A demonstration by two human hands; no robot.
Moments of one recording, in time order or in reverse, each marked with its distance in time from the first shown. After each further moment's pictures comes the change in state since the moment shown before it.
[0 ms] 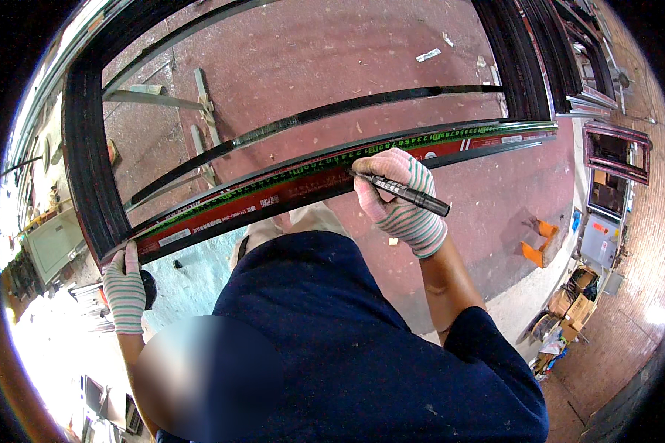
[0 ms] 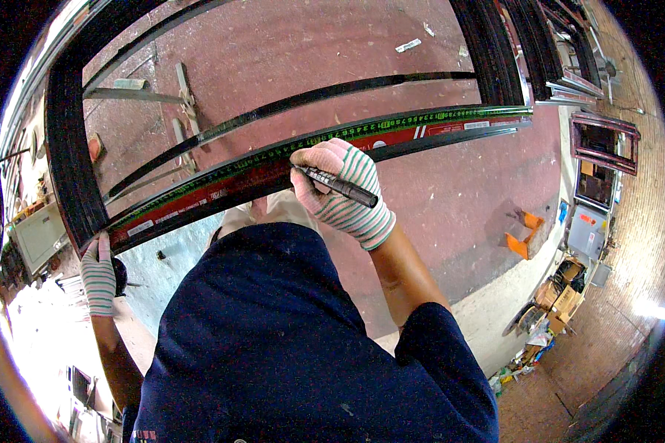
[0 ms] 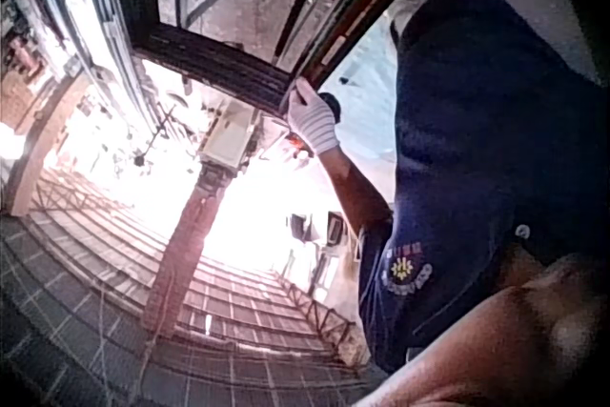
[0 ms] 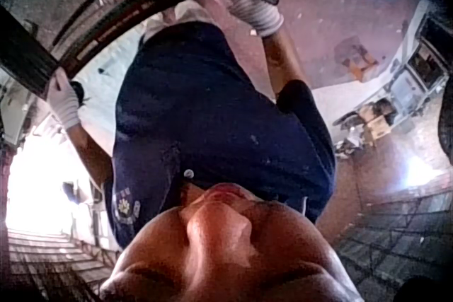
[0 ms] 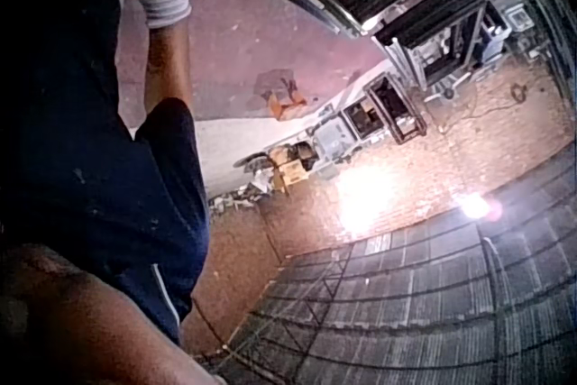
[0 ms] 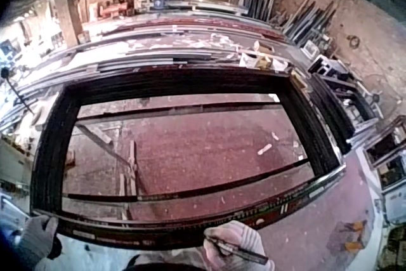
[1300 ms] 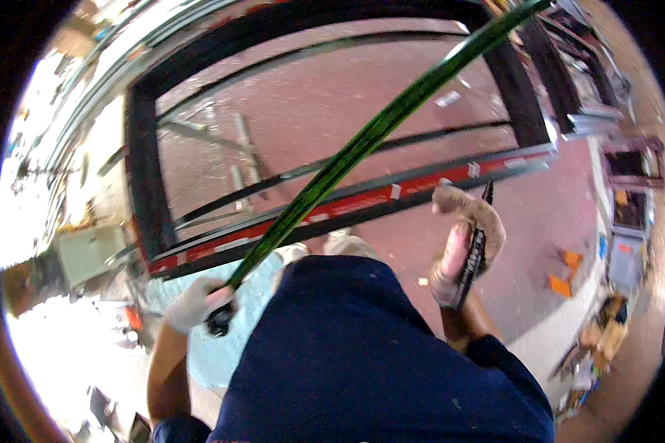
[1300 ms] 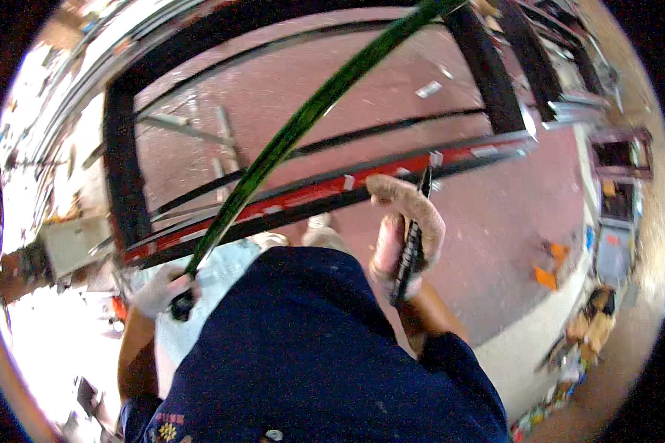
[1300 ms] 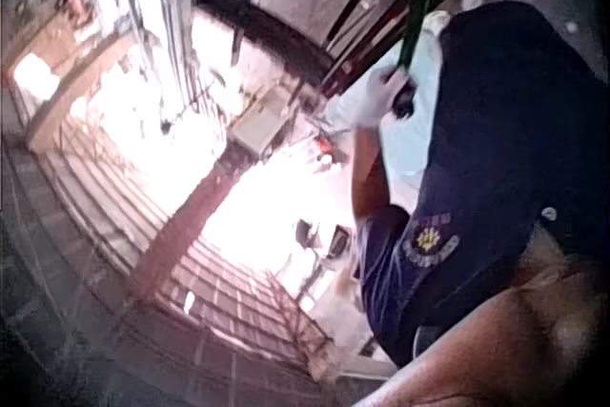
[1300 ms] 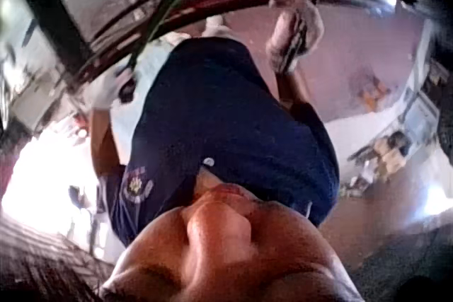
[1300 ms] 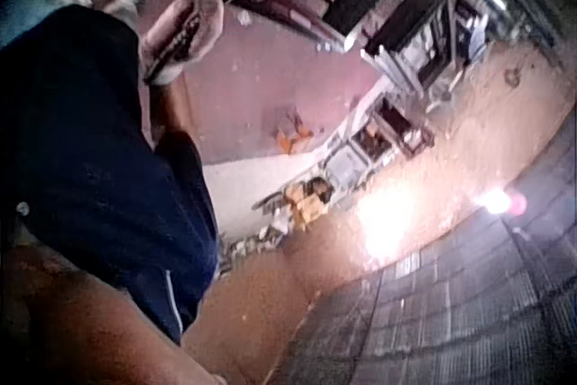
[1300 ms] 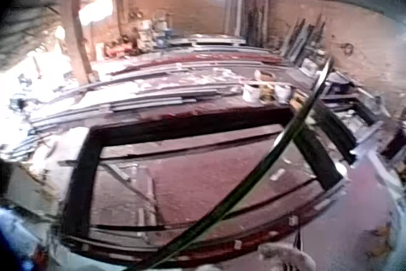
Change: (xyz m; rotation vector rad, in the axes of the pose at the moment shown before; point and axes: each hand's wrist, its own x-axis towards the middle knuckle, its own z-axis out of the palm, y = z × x) left_hand -0.037 0.002 -0.001 -0.358 -0.841 0.324; right_hand -0.023 -0.061 -0.024 0.263 0.494 -0.212
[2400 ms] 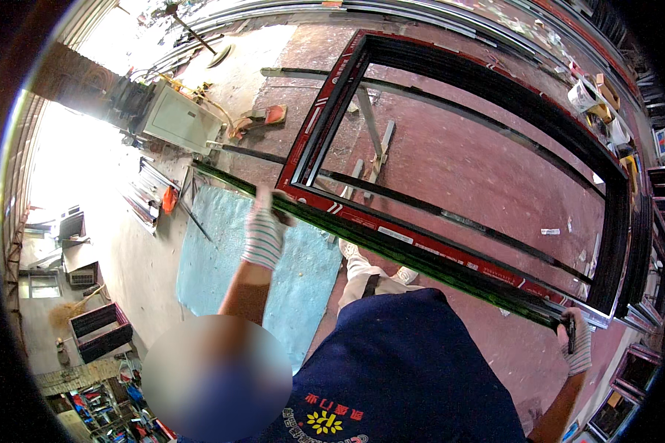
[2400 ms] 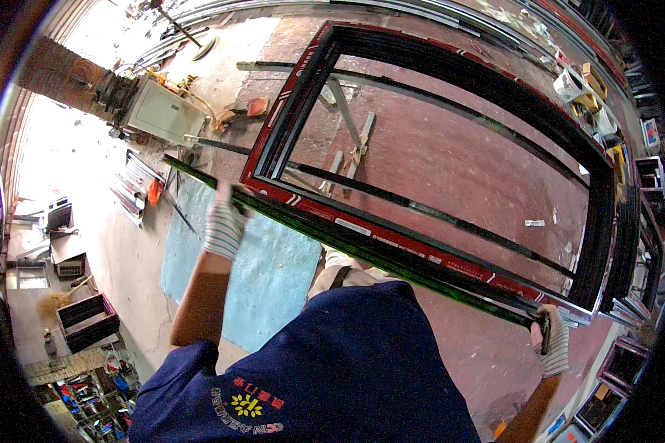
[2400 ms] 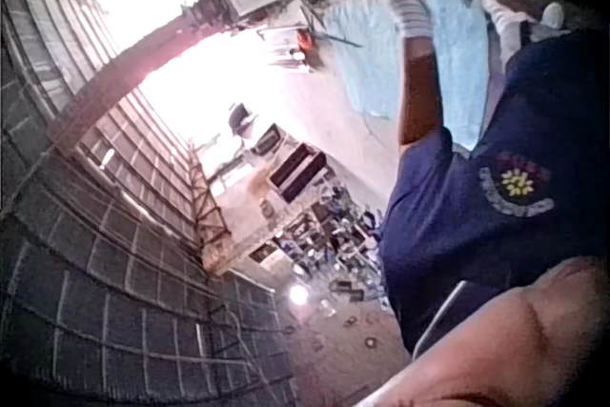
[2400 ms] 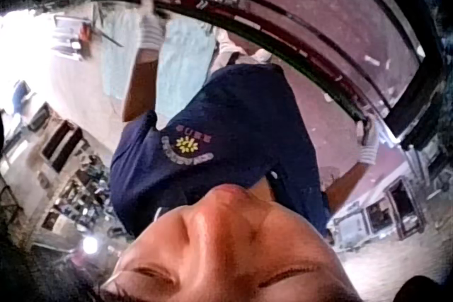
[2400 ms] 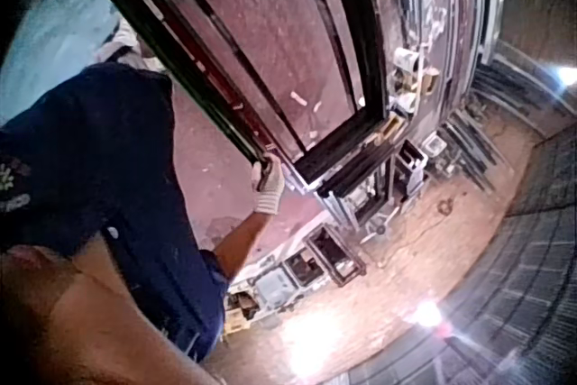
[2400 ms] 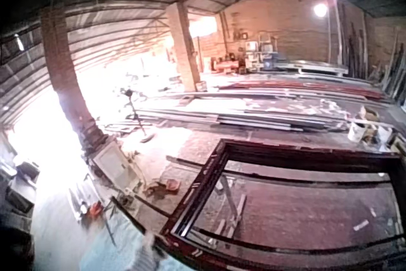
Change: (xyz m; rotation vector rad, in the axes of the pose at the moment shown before) left_hand -0.006 -0.108 -0.051 -1.270 1.094 0.471; right_hand 0.085 0.045 -0.134 -0.655 -1.053 0.419
